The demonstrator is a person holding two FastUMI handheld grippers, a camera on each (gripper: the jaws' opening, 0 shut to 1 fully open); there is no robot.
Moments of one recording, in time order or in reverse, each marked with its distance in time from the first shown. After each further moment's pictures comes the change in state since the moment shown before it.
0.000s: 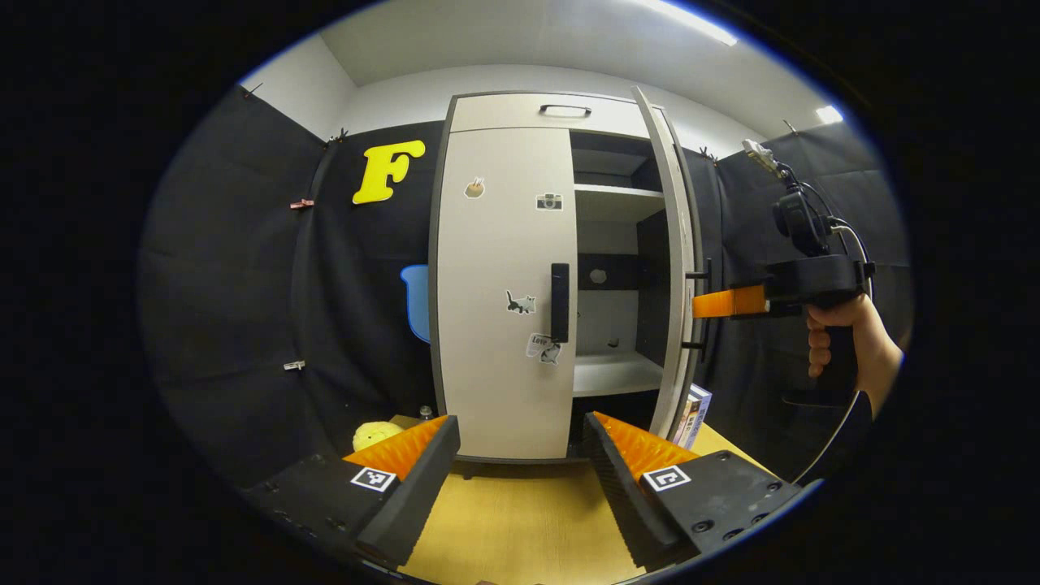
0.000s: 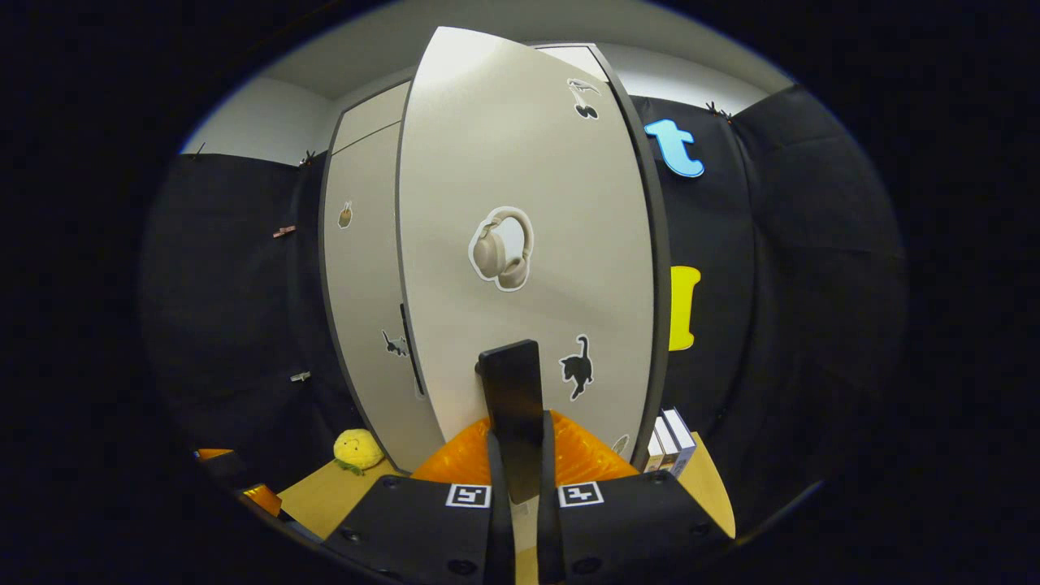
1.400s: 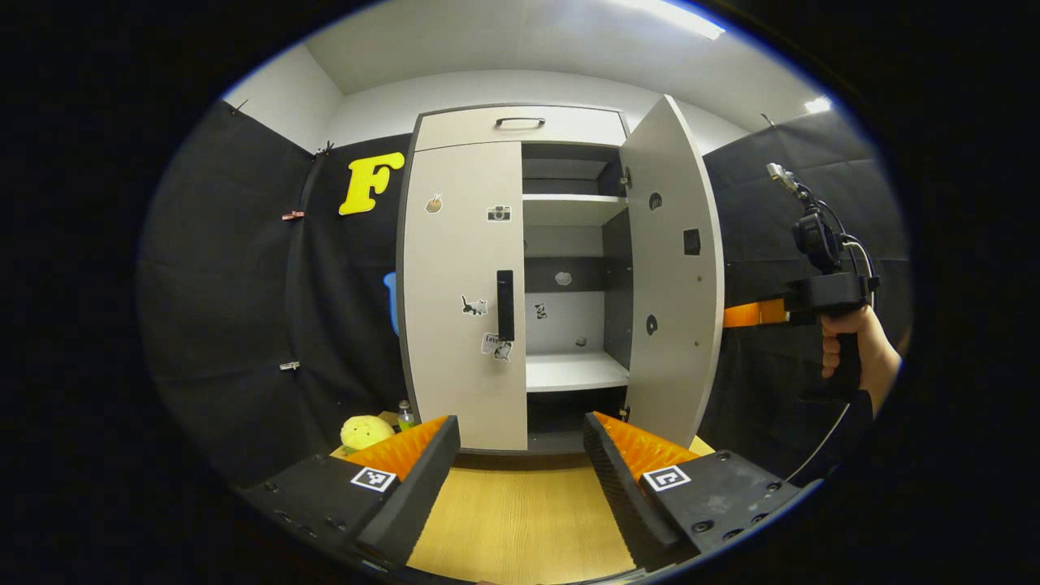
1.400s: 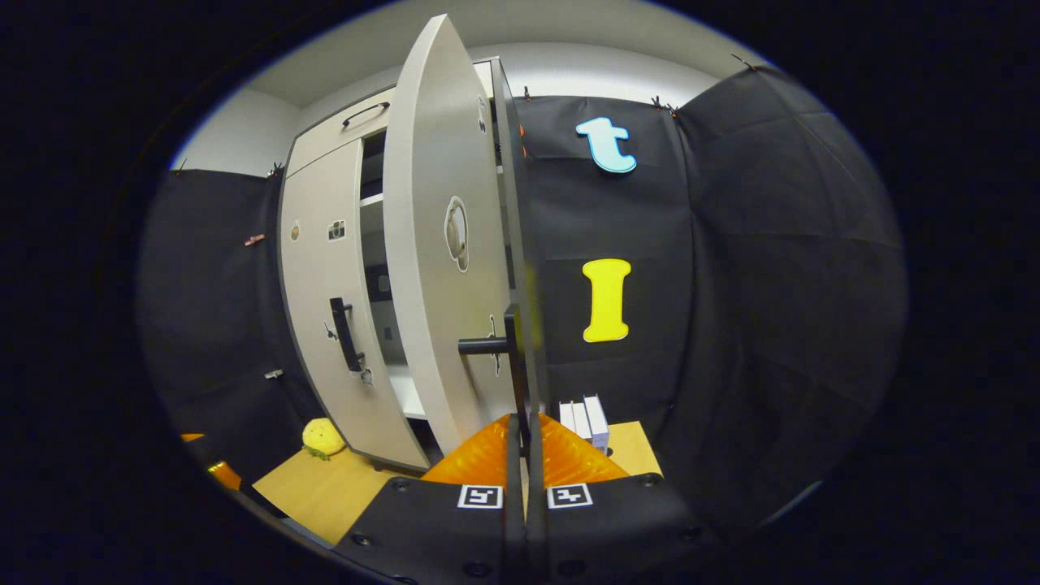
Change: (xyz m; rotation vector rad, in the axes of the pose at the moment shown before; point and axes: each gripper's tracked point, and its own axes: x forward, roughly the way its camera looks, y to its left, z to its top) left arm -0.047 -0.086 0.005 0.020 -0.004 -0.015; right arm -0.046 -0.067 -0.009 0.064 0.017 -0.078
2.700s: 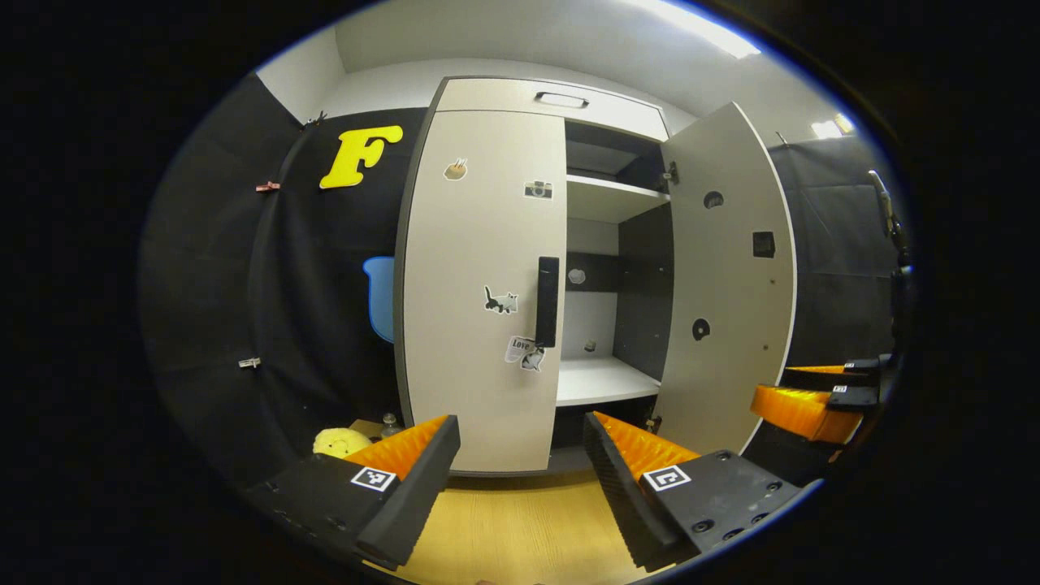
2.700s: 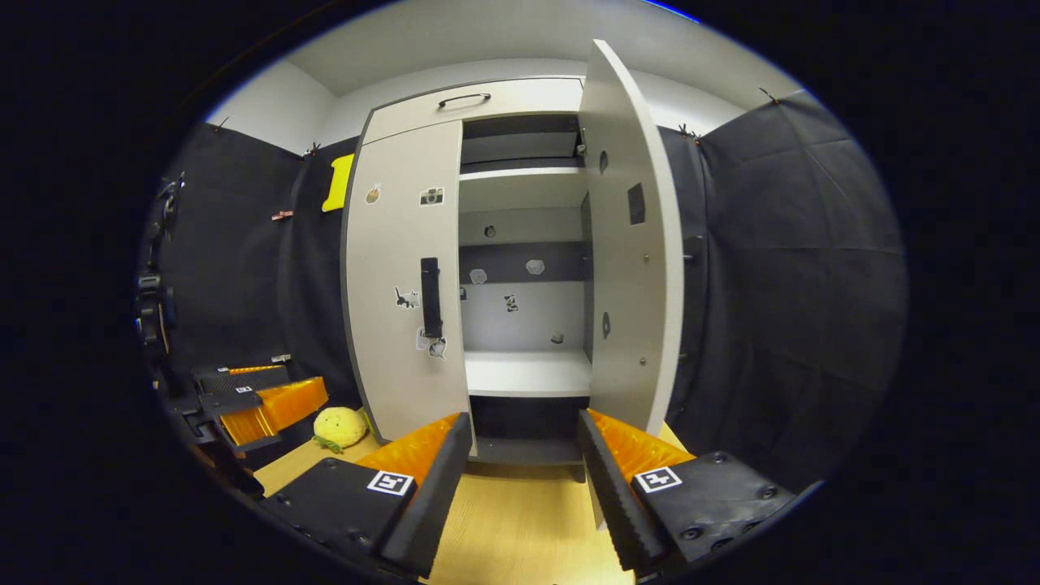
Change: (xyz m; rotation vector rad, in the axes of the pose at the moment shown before) left arm 0.113 0.109 -0.012 -0.055 -0.014 -0.138; right arm -0.008 0.079 -0.045 -0.119 -0.104 -0.027
